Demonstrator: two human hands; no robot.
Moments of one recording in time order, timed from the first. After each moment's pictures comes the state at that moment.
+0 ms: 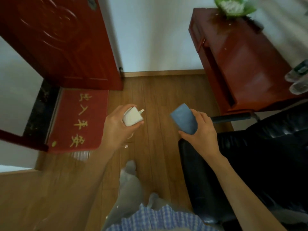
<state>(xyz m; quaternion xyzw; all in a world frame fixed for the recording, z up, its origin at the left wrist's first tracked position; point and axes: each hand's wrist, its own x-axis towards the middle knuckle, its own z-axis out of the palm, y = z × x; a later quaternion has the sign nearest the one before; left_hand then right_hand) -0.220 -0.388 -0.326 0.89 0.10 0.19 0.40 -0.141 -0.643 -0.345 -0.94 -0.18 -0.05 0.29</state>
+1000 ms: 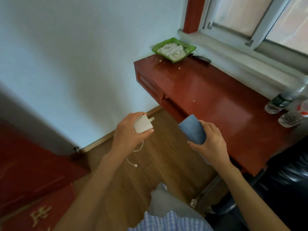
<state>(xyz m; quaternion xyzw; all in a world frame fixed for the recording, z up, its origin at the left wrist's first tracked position) 0.346 -0.335 -0.296 0.90 -0.13 0.08 0.40 0.285 -0.596 -0.336 -0.96 0.07 -0.13 0.24</state>
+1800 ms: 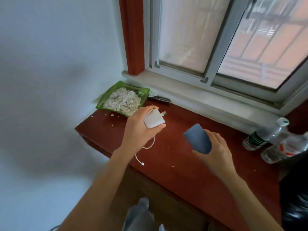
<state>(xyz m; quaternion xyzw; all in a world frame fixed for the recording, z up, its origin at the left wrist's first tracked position) 0.718 -0.559 -0.252 0.78 -0.37 0.04 0.50 0.538 -0.748 -0.313 -0.92 0.28 -0.21 0.19</state>
